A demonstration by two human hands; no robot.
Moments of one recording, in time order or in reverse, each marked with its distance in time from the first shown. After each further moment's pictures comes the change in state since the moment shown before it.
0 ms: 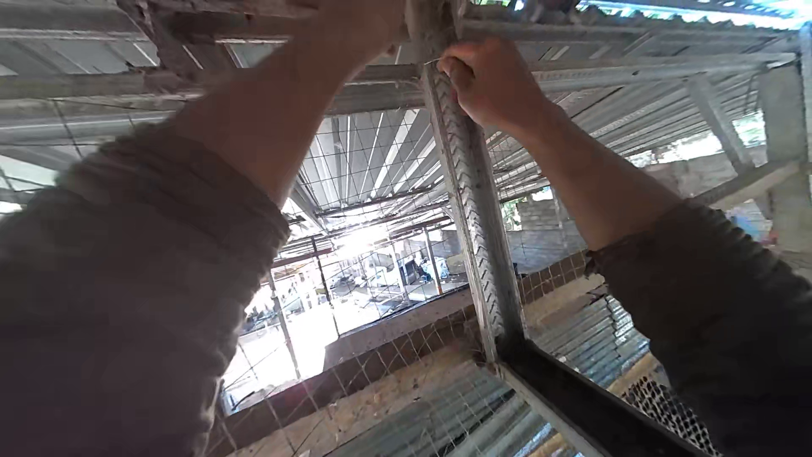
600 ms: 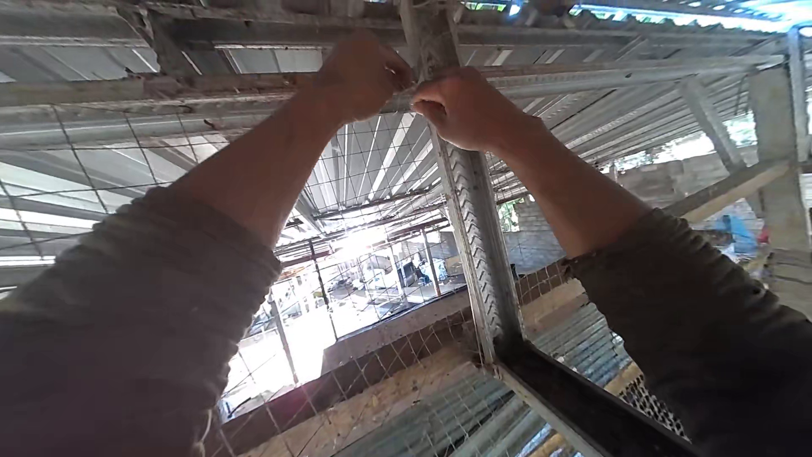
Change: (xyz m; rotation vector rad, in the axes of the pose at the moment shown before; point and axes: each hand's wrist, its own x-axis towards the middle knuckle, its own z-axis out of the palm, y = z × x) left_hand -0.023 -0.032 0.012 0.102 -0.256 0.022; right_hand 0.000 -0.003 0.018 -0.156 -0.110 -0.309
